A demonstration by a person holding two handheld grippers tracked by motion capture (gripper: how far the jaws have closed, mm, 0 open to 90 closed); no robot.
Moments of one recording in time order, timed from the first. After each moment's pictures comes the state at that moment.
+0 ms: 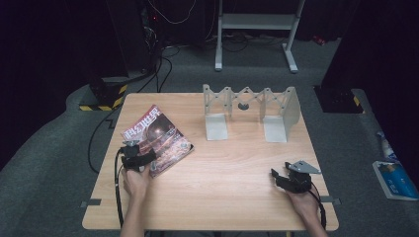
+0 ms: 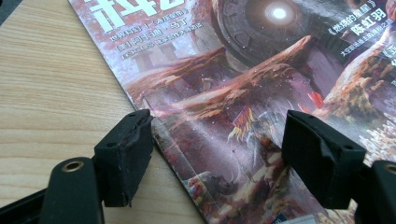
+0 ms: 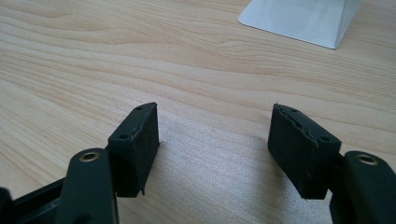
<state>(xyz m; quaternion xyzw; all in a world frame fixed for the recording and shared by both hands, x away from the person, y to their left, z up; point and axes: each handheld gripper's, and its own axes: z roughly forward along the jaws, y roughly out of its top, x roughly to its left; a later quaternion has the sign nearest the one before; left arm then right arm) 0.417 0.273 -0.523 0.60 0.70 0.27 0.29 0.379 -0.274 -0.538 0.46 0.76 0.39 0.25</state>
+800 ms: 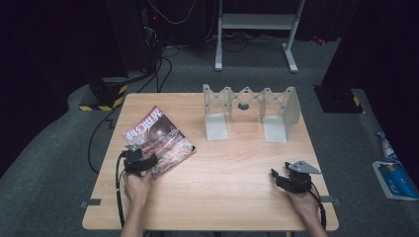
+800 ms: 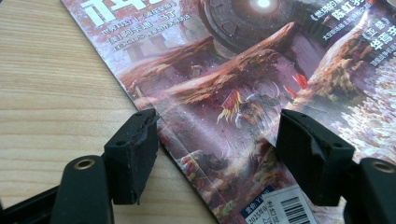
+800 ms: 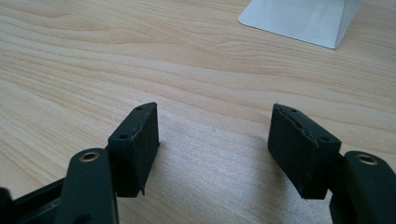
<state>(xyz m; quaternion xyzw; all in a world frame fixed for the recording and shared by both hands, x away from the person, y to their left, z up) 0.400 0.262 -0.522 0.62 0.68 0.27 0.29 0.379 -0.274 -0.538 0.46 0.76 0.39 0.25</state>
